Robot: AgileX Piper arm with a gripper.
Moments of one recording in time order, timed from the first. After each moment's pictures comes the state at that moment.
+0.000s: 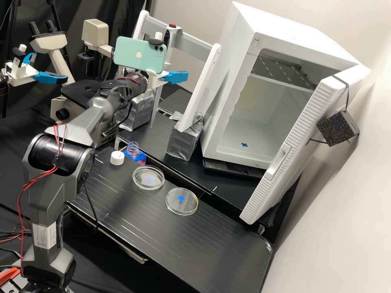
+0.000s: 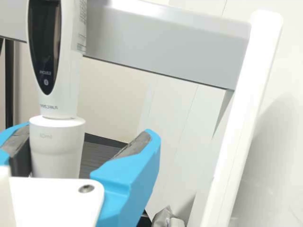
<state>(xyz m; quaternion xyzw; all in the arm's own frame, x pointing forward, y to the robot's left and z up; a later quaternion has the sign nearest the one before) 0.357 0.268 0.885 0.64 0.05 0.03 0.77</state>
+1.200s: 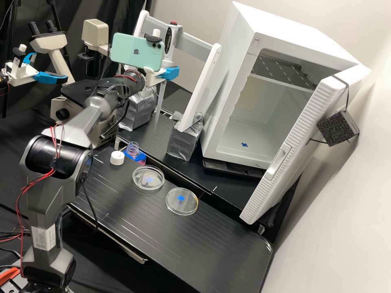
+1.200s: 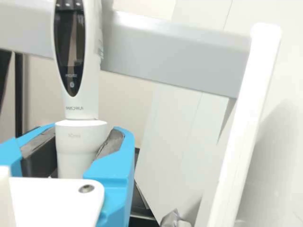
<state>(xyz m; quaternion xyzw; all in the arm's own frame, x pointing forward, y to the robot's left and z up) 0.345 0.279 0.891 0.65 0.06 0.04 0.76</state>
